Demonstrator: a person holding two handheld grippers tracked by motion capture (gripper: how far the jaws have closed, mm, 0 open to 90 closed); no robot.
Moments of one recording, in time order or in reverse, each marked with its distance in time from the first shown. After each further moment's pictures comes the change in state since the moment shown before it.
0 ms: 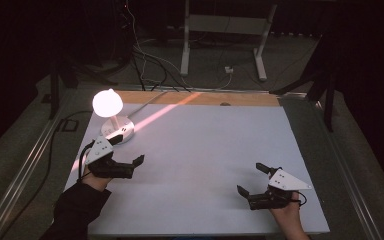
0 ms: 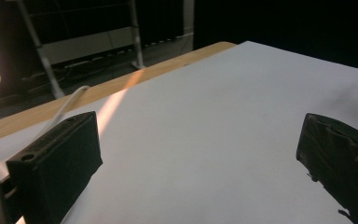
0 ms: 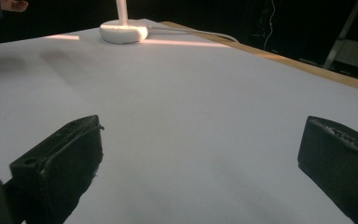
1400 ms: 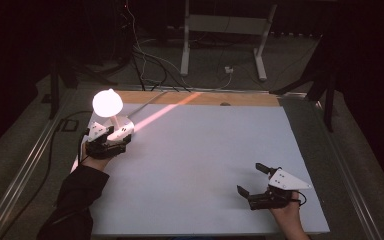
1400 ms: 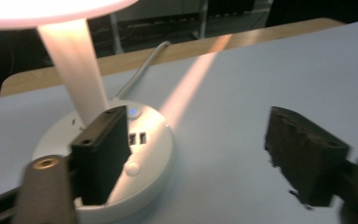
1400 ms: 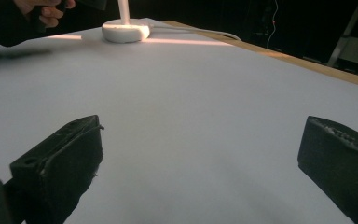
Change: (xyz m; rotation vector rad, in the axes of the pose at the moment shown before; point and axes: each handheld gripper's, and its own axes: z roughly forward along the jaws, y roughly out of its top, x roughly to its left) left arm 0.066 -0.029 0.038 0.123 0.232 -0.132; right arm -0.001 -0.001 0.001 0.004 0.010 0.008
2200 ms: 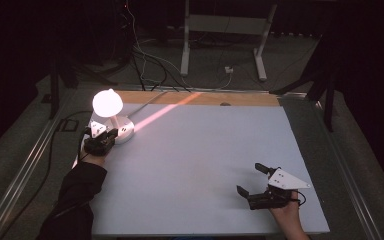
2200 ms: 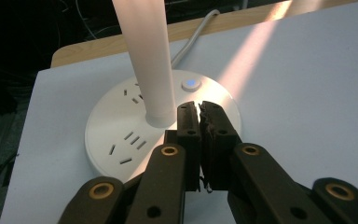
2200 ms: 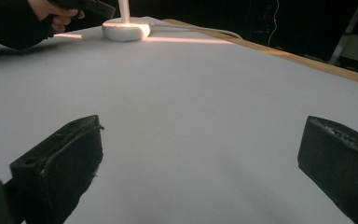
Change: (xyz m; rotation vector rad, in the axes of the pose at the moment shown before) left arm 0.020 -0.013 0.021 0.088 0.152 0.016; right arm 0.000 0.000 0.001 0.006 0.004 0.004
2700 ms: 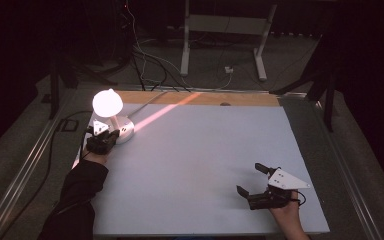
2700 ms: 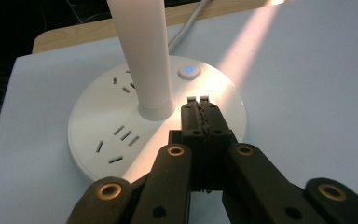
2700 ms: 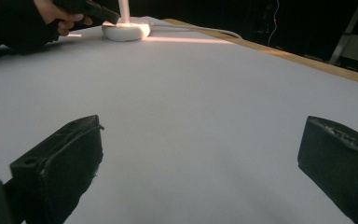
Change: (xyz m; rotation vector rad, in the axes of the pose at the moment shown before) left arm 0.004 -0.004 0.014 0.047 -0.030 -0.004; right arm 0.000 0.000 0.000 0.000 -0.001 0.000
